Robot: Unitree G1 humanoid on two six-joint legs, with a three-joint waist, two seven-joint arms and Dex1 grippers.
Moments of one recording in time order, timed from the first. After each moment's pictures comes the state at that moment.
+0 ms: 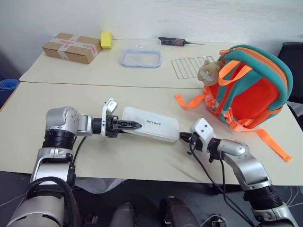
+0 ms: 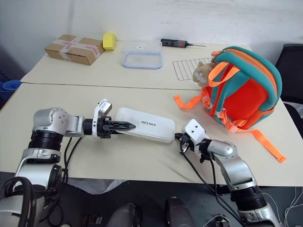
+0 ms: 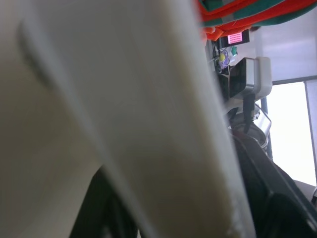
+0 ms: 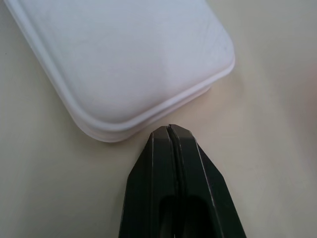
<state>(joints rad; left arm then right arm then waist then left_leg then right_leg) -0.88 0.55 0.06 0.51 -0.64 1.53 -1.00 -0.27 -0.52 0.12 -0.17 0.17 0.46 0.70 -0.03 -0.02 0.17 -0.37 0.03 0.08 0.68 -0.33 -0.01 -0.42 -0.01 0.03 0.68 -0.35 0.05</state>
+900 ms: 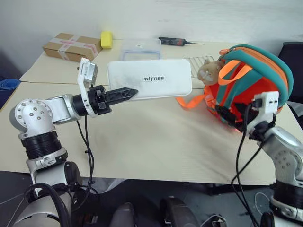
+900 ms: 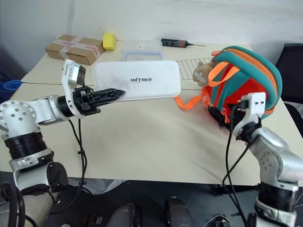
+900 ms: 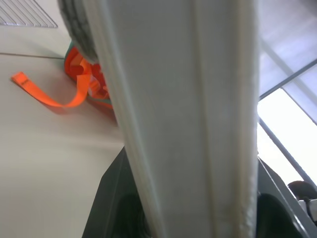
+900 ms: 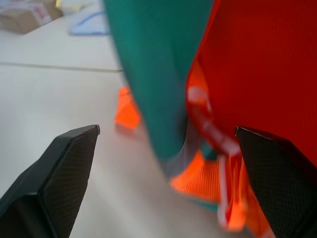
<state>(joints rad) -0.87 0.51 0.46 0.04 -0.90 1.54 -0.73 -0.42 -0.50 -0.39 -0.15 0.55 0.77 0.43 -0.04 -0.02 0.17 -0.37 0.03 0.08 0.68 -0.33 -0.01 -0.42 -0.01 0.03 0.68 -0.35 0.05</state>
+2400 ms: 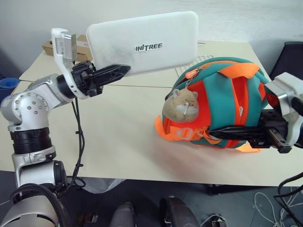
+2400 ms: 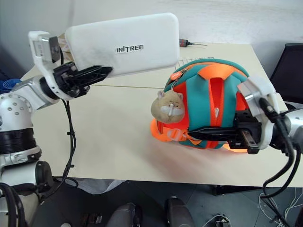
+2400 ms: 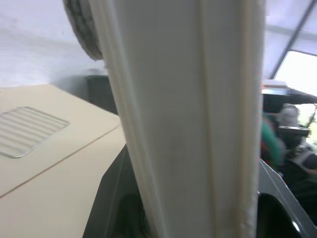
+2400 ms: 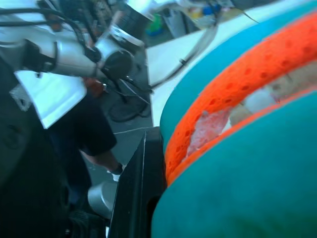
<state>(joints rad) -0.89 0.66 0.29 0.08 -0.92 1.02 -1.02 -0.39 -1.02 -0.38 -0.43 1.20 1.06 1.10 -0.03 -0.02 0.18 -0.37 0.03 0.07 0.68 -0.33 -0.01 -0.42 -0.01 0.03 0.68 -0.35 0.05</state>
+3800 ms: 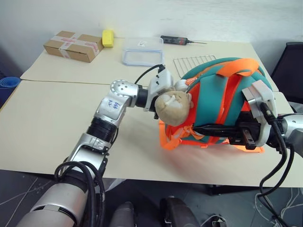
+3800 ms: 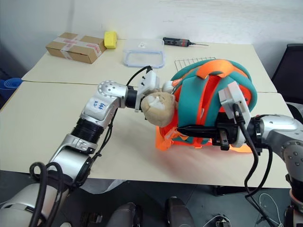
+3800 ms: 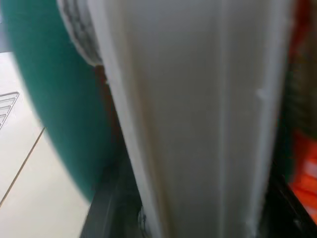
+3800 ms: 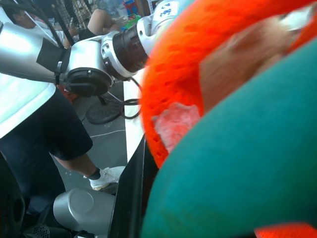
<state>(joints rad) -1.06 0.24 -0.24 0.45 -0.17 0.27 -1.11 -0.40 -0.91 -0.25 -0.49 1.11 0.93 0.97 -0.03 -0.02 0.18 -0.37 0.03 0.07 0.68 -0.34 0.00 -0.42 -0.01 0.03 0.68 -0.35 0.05</state>
